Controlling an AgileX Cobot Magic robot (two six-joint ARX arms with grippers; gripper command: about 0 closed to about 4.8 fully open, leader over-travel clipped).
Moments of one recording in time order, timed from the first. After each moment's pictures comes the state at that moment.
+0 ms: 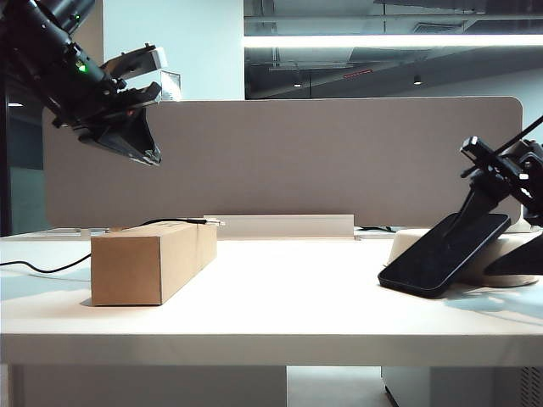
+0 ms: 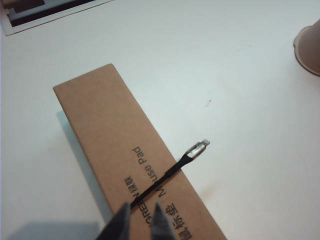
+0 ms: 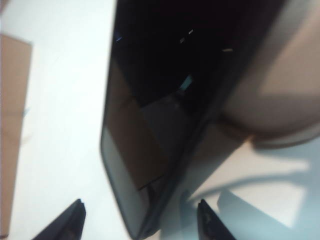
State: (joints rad) left arm -0.22 1.57 1.14 -0.18 0.30 0.20; right arm 0.05 1.49 0.55 0.27 -0.41 0.60
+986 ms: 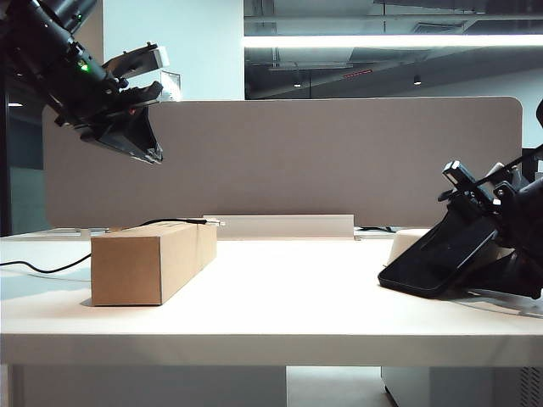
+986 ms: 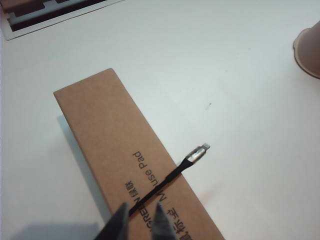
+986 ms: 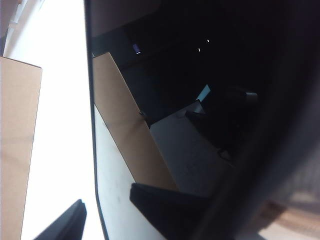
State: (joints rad) left arm -0.22 1.58 1.15 -0.18 0.30 0.21; right arm 0.06 1.72 0.60 0.53 -0.46 0.70
